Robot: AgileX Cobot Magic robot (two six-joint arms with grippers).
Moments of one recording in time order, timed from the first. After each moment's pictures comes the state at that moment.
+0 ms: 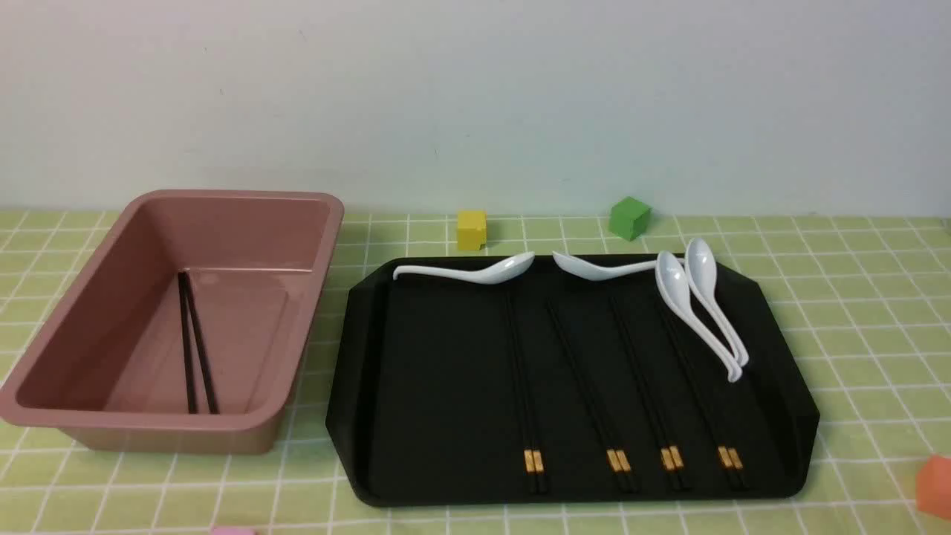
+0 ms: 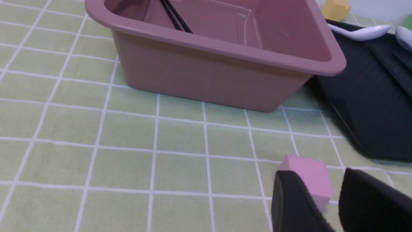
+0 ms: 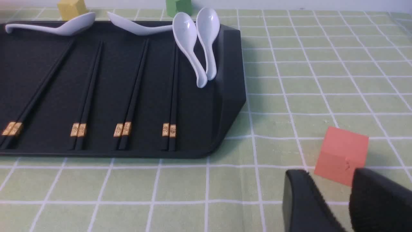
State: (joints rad) right arm 0.05 -0.01 0.02 0.01 0.37 0.06; left arm -0.09 -0.01 0.03 -0.08 0.40 -0.21
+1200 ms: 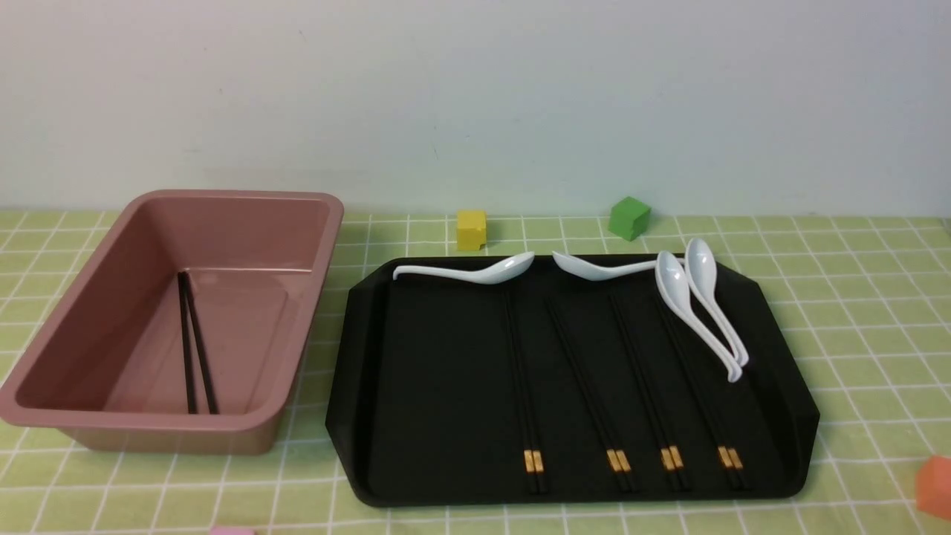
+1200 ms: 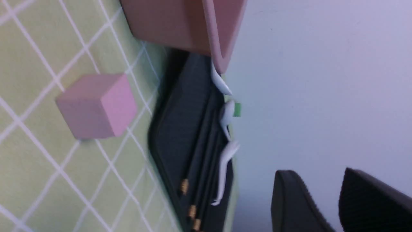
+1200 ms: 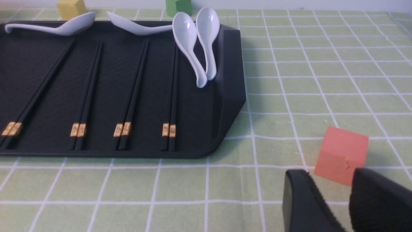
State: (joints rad) right arm 0.05 -0.01 0.02 0.01 0.37 0.06; left arm -0.10 -0.01 0.03 -0.76 0.30 -0.79
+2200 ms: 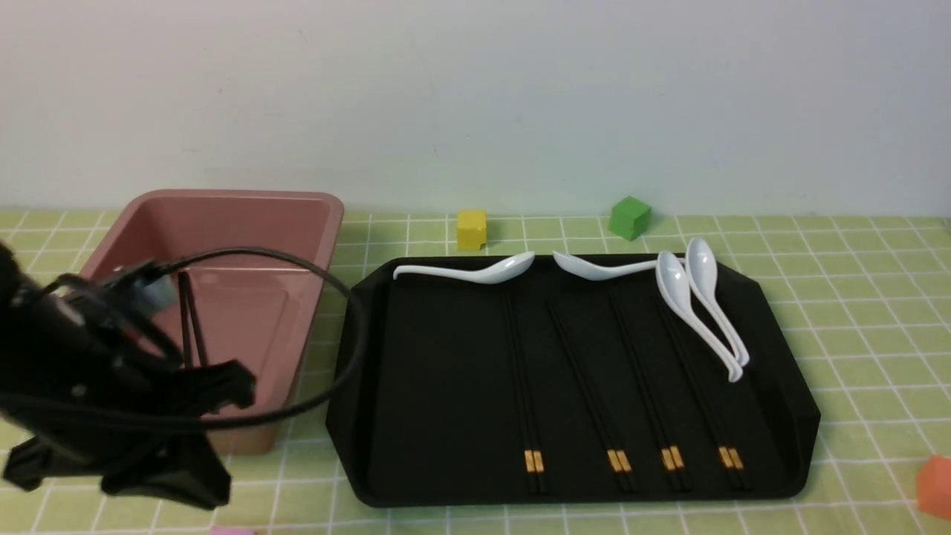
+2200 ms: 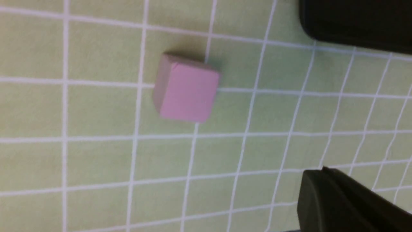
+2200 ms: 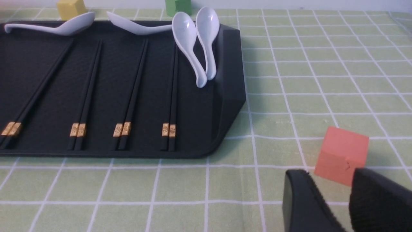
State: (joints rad) right arm 0.05 -0.01 0.02 0.01 0.37 0.06; left arm -0.18 1.37 -0.95 -0.38 1.05 -0.22
